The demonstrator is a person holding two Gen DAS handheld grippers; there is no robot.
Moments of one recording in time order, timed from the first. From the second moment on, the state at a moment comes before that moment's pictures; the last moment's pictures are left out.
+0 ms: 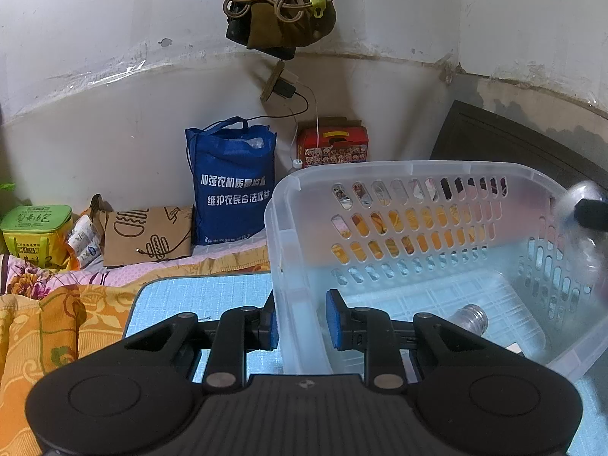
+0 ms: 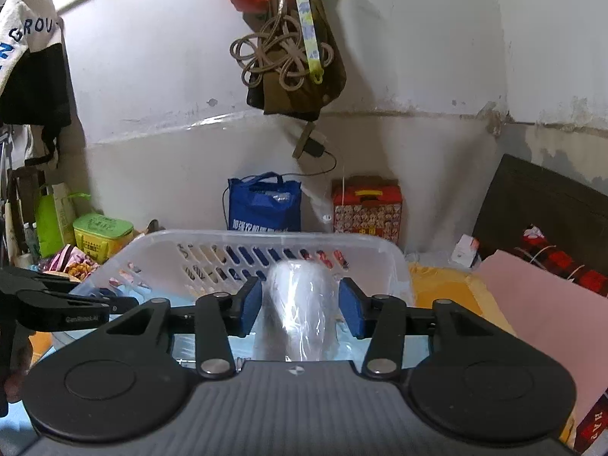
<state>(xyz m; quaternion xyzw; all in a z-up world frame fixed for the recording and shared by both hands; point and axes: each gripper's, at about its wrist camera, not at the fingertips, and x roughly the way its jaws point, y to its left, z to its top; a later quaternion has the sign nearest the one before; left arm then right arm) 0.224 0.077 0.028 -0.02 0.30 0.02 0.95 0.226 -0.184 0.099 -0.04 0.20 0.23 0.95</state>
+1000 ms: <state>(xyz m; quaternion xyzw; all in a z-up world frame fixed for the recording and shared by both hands) 0.226 0.077 0.030 -0.02 0.30 0.02 0.95 0.100 -0.175 -0.011 0.01 0.23 0.22 0.95</state>
